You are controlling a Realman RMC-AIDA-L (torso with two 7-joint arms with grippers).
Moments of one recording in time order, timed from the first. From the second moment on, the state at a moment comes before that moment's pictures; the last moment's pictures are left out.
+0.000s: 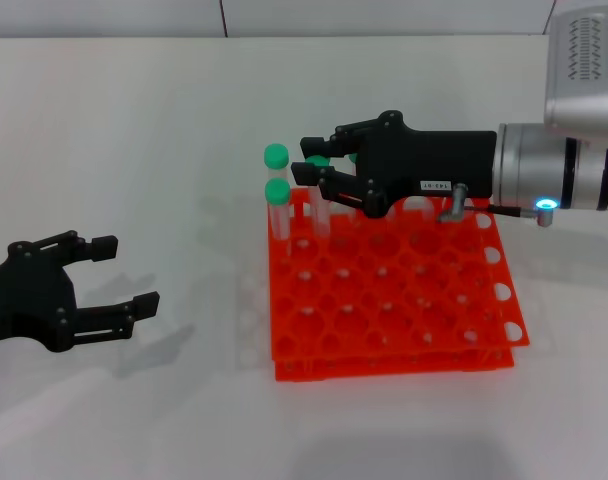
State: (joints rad) left arm -0.01 -2.08 1.02 1.31 1.82 1.55 -1.62; right arm 0.70 2.03 -1.50 -0.54 -1.22 -1.19 1.18
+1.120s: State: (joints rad) left arm -0.02 -2.08 1.02 1.31 1.83 1.55 -1.62; right arm 0.70 2.03 -1.53 -0.53 -1.20 -1.15 1.16
